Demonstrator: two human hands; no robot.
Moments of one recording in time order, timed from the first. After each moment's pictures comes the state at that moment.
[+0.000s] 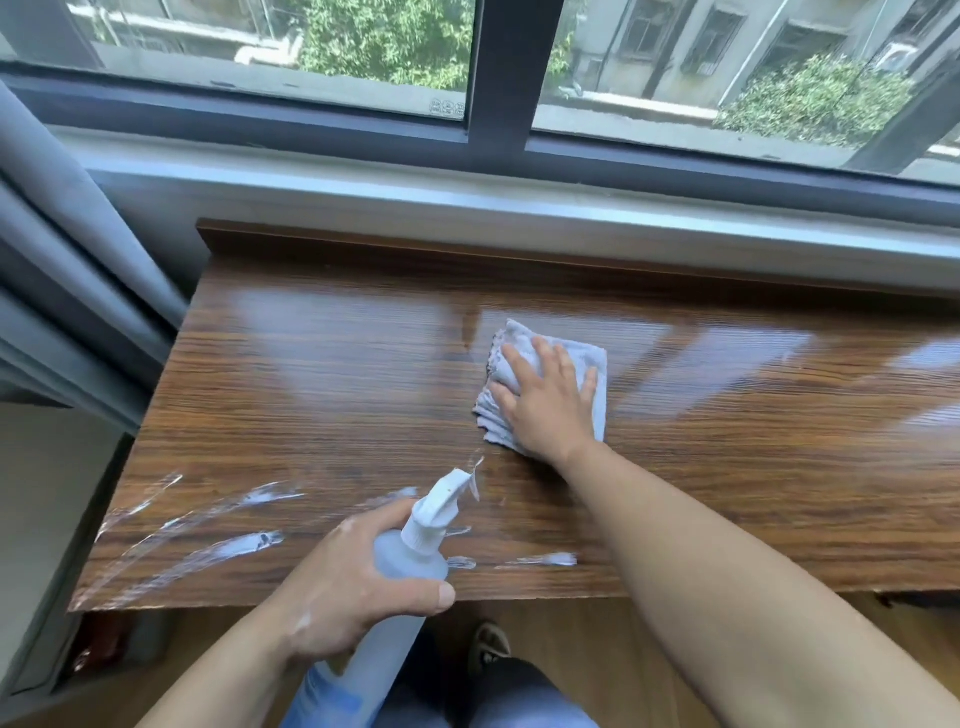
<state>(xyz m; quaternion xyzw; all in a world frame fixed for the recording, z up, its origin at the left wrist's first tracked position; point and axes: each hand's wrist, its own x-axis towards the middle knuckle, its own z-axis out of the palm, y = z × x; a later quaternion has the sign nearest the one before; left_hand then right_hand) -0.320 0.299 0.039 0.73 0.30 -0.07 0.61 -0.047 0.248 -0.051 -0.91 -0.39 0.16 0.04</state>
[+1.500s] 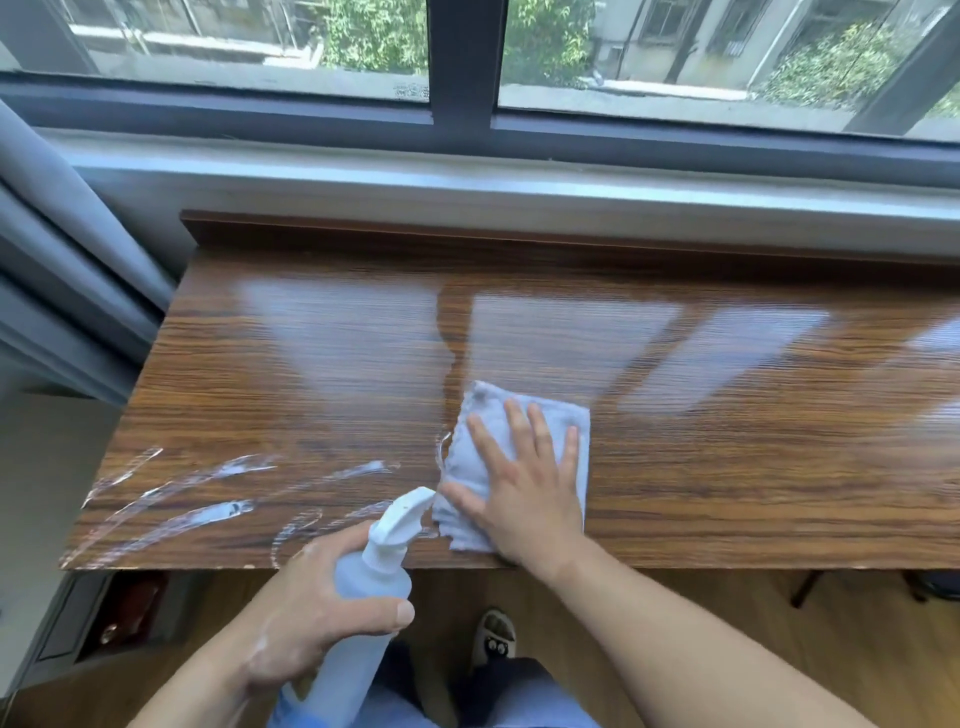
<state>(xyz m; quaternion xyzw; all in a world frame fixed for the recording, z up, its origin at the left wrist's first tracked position) -0.329 0.250 0.042 0.69 0.38 -0.11 0.61 -0.119 0.148 -0.062 -0.88 -0.47 0.10 0.06</state>
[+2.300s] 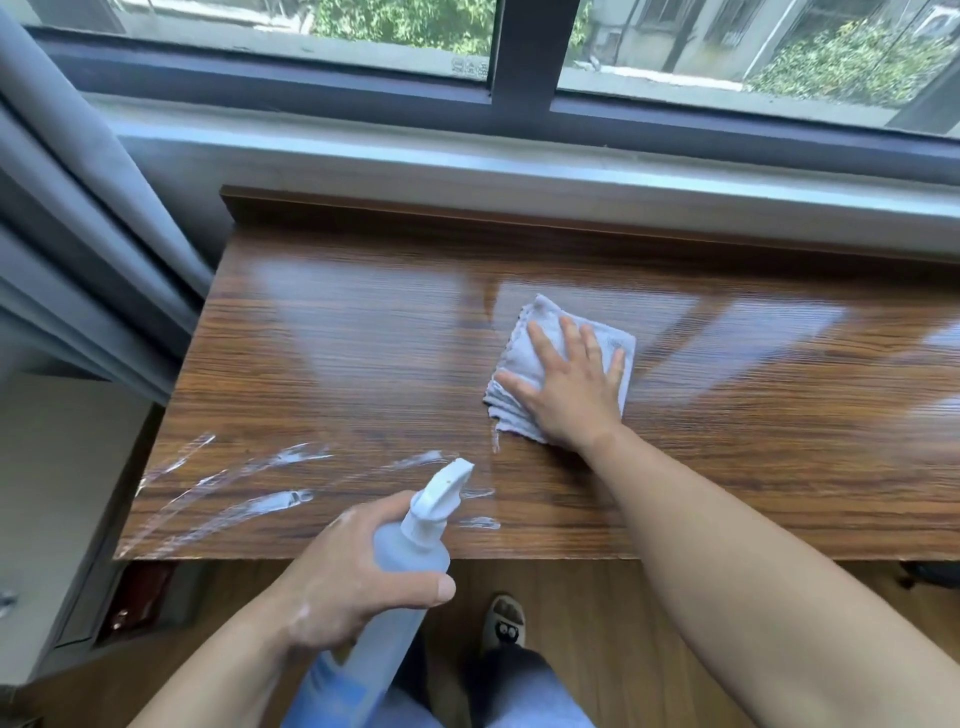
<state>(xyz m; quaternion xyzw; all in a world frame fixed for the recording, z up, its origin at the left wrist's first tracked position) -0.352 0.294 0.032 0.72 0.33 -0.09 0.61 -0.064 0.235 -0.052 -0.91 -0.38 0.15 0.03</state>
